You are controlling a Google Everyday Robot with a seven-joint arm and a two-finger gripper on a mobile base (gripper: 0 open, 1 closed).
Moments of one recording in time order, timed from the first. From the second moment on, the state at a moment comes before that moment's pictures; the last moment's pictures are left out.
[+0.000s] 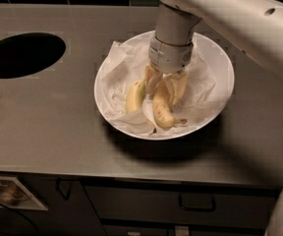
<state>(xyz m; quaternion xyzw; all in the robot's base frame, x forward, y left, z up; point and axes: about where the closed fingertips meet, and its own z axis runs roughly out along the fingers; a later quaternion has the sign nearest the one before) 0.551 -0.066 0.851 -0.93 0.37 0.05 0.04</state>
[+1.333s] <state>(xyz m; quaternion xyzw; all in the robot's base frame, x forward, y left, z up) 0.535 -0.065 0.882 -0.92 0.37 -0.01 0.15</state>
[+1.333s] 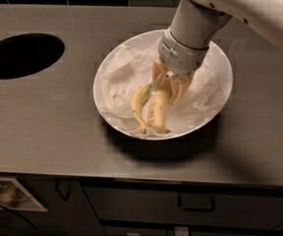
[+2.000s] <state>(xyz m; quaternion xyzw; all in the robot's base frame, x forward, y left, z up) 0.484 -0.111 0.934 -0.87 0.37 -0.12 0.28</state>
